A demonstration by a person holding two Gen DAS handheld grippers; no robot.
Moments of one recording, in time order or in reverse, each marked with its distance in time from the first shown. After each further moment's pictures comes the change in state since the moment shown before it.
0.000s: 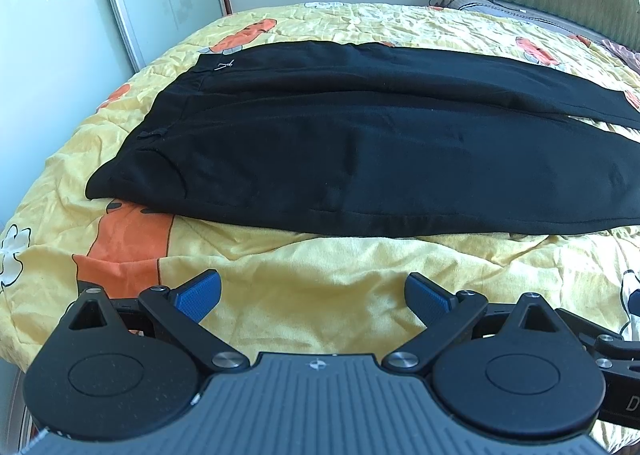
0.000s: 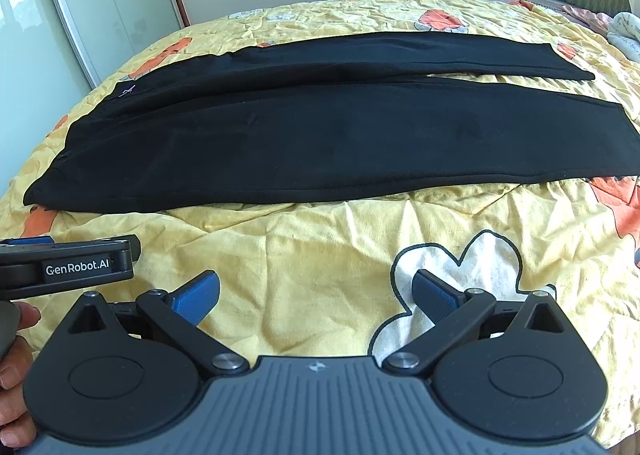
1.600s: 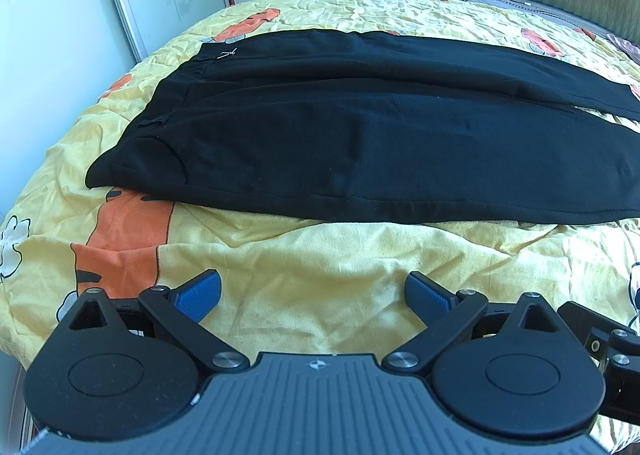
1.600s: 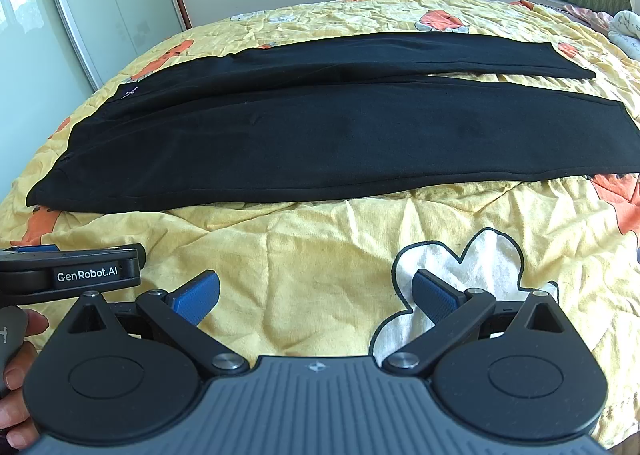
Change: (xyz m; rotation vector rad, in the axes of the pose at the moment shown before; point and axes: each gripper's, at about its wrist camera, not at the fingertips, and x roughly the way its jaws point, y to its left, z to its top) left arm 0.006 0.002 -0.003 -0.006 0.026 0.007; right arm 0.000 0.001 0.000 0.003 -0.002 0.003
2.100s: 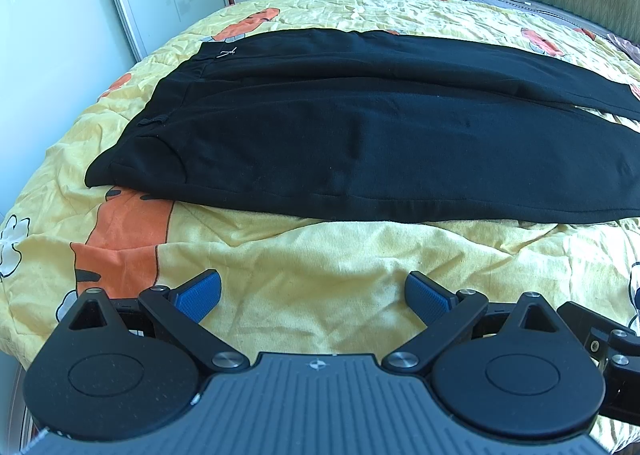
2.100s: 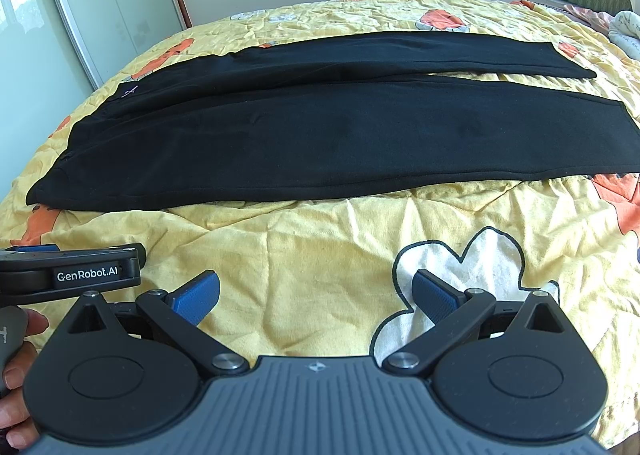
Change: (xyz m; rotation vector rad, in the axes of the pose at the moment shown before) left arm 0.001 0.000 -0.001 0.000 0.001 0.000; right arm 0.000 0.000 -0.001 0.001 -0.001 0.001
